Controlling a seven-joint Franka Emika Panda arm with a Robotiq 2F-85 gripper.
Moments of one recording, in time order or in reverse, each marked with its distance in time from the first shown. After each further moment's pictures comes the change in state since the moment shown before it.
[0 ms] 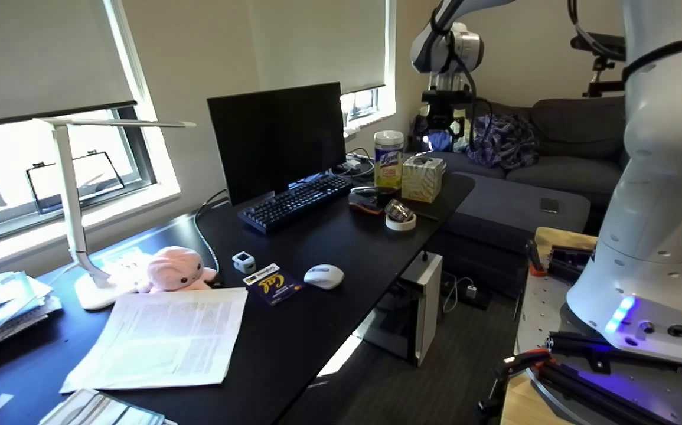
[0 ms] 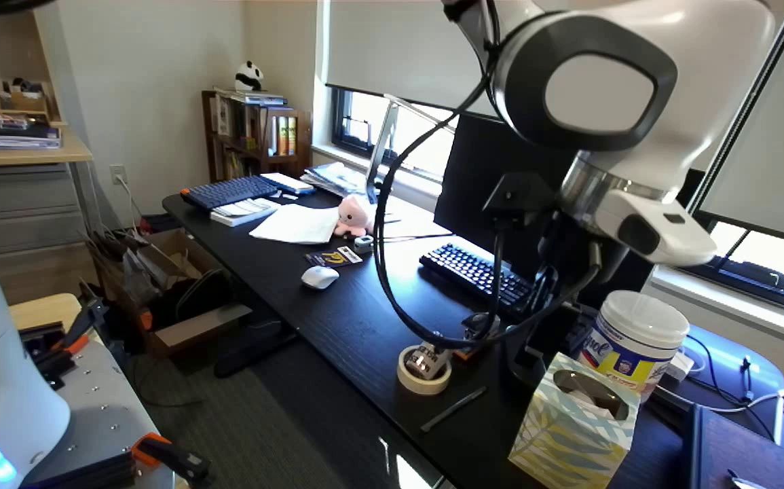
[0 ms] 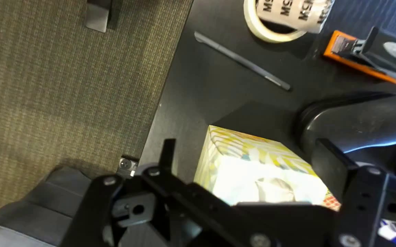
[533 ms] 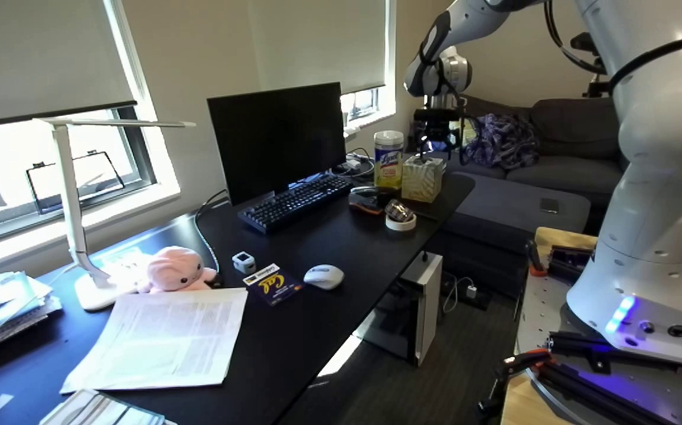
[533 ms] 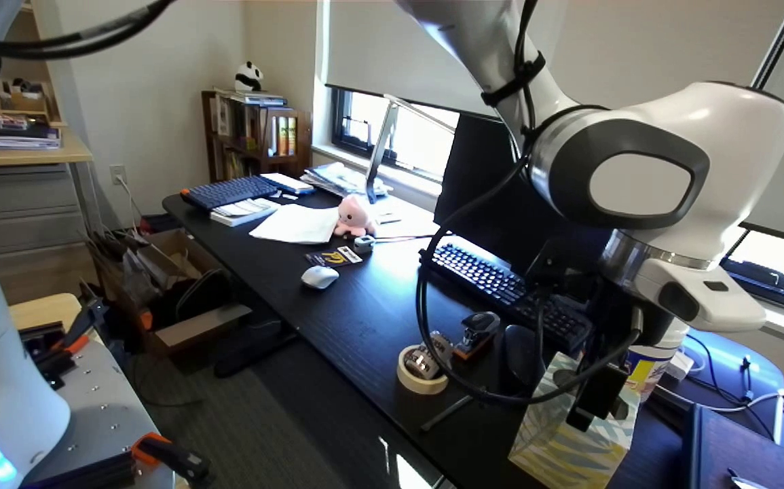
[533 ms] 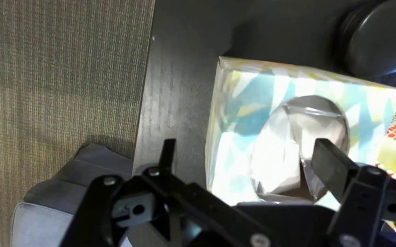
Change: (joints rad) arm -0.060 0.242 0.014 0.199 -0.006 0.097 0.139
